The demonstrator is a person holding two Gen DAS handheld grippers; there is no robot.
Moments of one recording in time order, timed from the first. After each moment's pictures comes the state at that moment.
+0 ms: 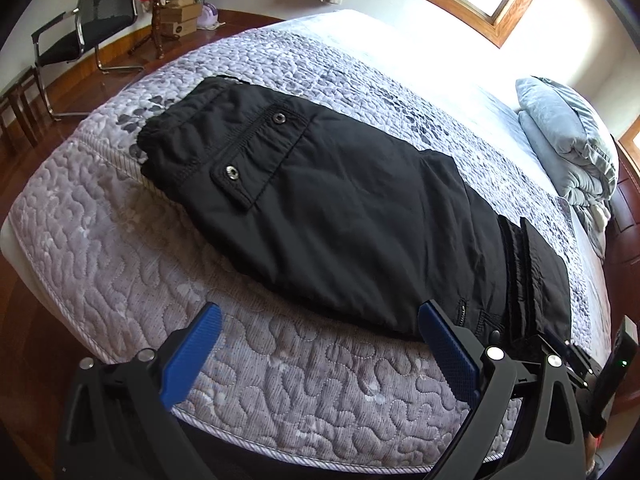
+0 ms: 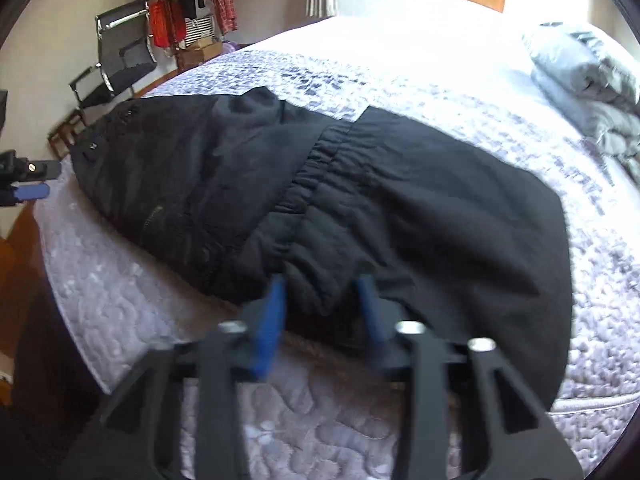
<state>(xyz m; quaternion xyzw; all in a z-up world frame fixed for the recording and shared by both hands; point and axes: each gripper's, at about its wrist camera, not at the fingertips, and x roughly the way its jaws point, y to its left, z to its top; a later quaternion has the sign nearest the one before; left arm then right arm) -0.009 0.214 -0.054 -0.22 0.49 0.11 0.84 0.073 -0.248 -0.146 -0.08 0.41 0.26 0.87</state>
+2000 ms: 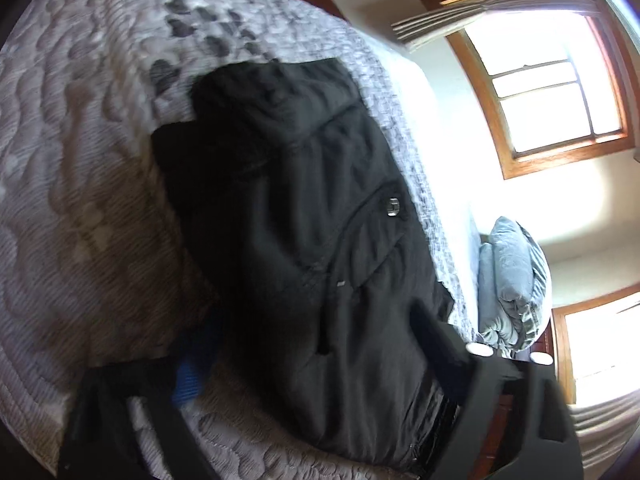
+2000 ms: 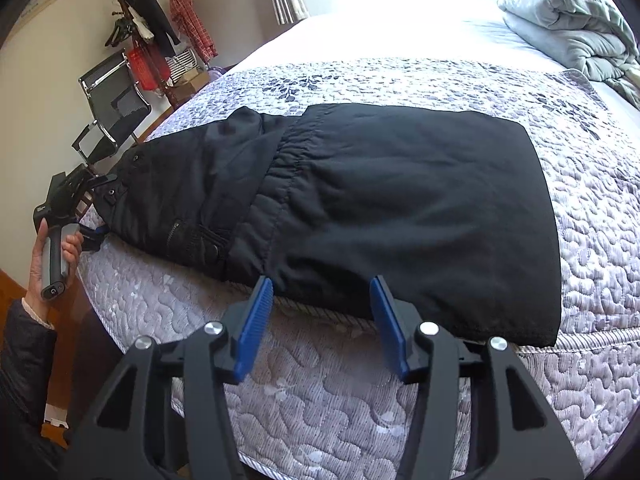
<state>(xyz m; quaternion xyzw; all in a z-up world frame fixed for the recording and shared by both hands) 0.035 0.331 -0.134 -0.52 0.37 0.07 0.77 0.053 -0.308 -0.137 0.03 0.43 0.25 0.87</state>
